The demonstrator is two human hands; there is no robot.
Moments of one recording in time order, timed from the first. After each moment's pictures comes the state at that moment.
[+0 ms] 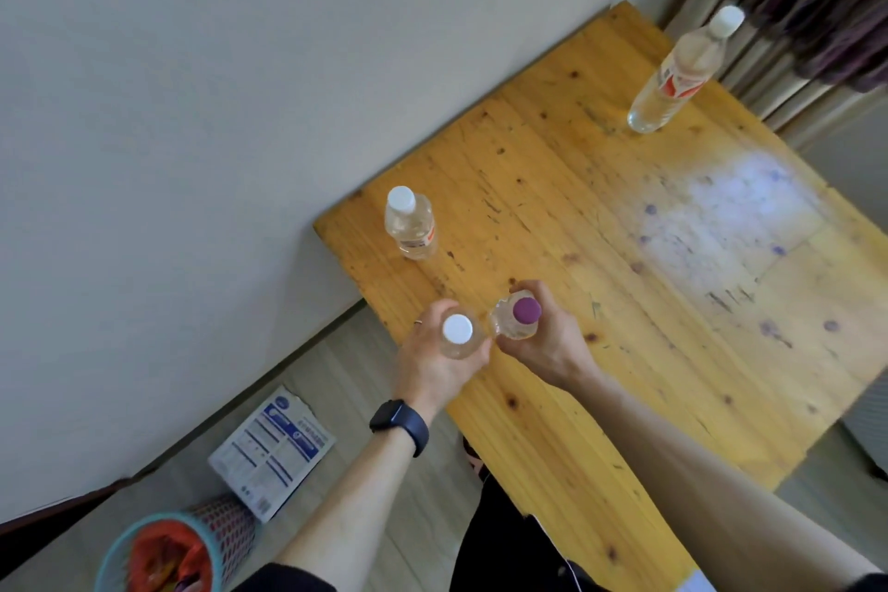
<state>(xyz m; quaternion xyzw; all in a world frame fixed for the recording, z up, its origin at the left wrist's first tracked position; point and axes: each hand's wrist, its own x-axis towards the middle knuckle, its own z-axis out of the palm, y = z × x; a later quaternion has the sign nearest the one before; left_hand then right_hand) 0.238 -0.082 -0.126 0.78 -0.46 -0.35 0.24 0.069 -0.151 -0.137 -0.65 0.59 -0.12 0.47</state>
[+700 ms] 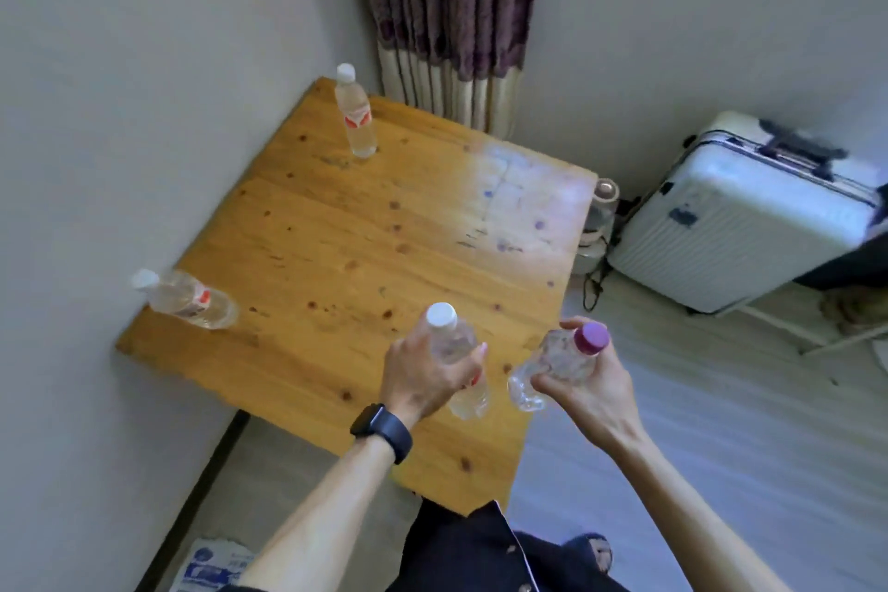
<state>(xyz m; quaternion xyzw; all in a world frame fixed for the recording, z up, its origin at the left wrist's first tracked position) -0.014 -0.019 -0.040 0.58 -0.72 -0.33 0.19 -0.215 0.076 -0.009 -0.32 0.78 -0.35 0.41</state>
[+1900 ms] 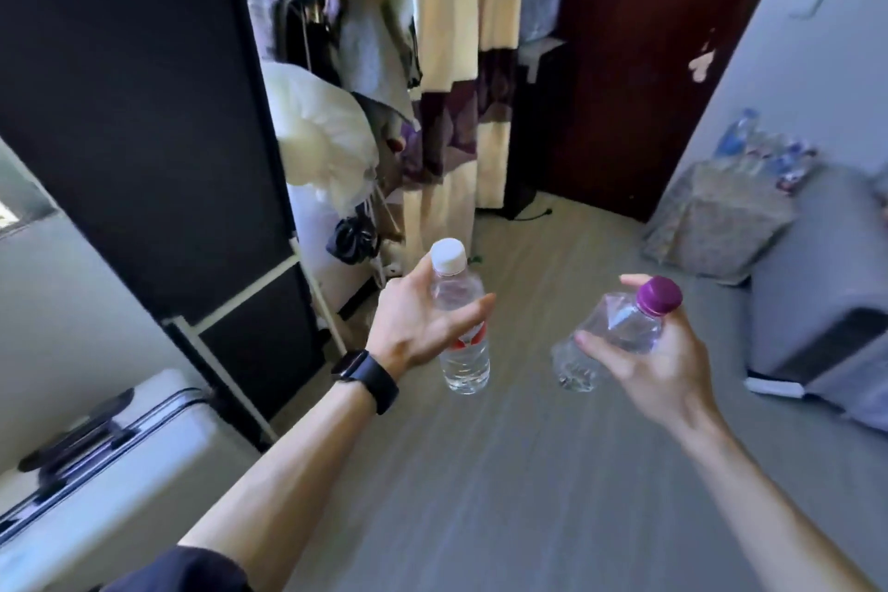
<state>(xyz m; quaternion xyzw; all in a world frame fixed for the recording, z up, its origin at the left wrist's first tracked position) -0.858 0.347 0.162 -0.12 -0.86 -0.49 0.03 -0.762 0.597 0.157 0.14 0.84 -0.49 -0.20</state>
